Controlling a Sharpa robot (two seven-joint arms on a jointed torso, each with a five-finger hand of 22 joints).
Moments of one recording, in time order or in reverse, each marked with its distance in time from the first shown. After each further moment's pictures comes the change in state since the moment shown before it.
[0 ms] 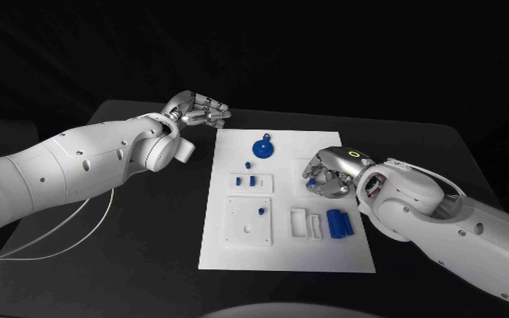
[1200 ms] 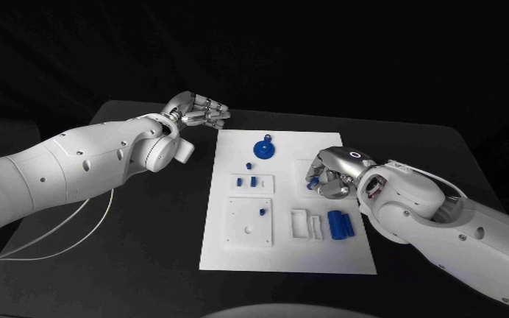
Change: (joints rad) left arm 0.000 -0.005 0.000 0.000 0.002 0.001 -0.002; left_hand 0.000 0.000 0.003 0.003 0.004 0.004 -0.004 0.000 0.000 -0.007 0.001 0.000 0.000 -0.003 0.003 0.000 0.000 0.000 0.000 0.000 0.000 0.000; right arm -0.002 0.001 -0.001 0.011 -0.034 -0.016 -0.020; right_hand 0.012 0.041 0.188 -0.068 -0.080 0.130 -0.027 0.000 0.026 0.068 0.007 0.009 0.000 -0.002 -0.031 0.000 0.018 -0.040 0.001 -0.027 0.054 0.103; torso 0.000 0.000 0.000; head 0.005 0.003
